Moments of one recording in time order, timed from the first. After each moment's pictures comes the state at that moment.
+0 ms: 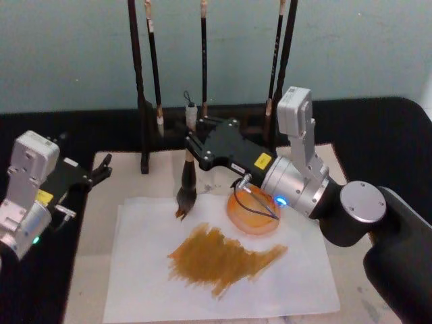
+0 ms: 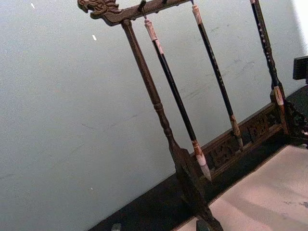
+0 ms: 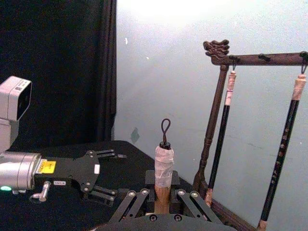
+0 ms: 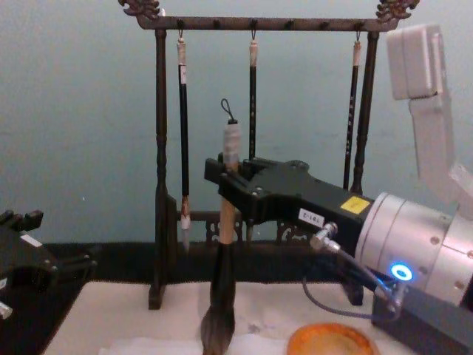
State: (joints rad) left arm -0.20 0.60 0.45 -1.41 -0.25 -0.12 0.03; right arm 0.46 0.20 -0.51 -1.16 0.39 -0.30 0.62
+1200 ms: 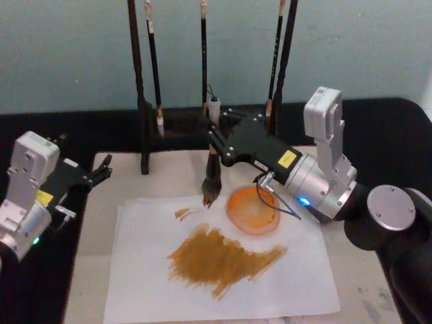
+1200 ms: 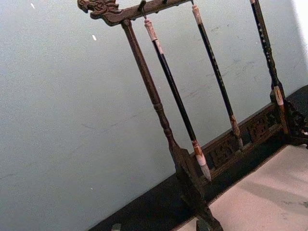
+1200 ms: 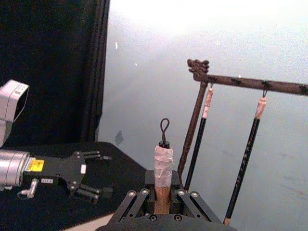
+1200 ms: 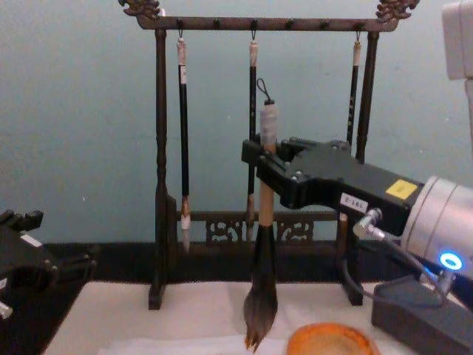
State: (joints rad) left arm -0.20 0.60 0.45 -1.41 -0.25 -0.12 0.03; right arm 0.38 0.27 -0.46 -1.31 0.34 -0.30 0.56
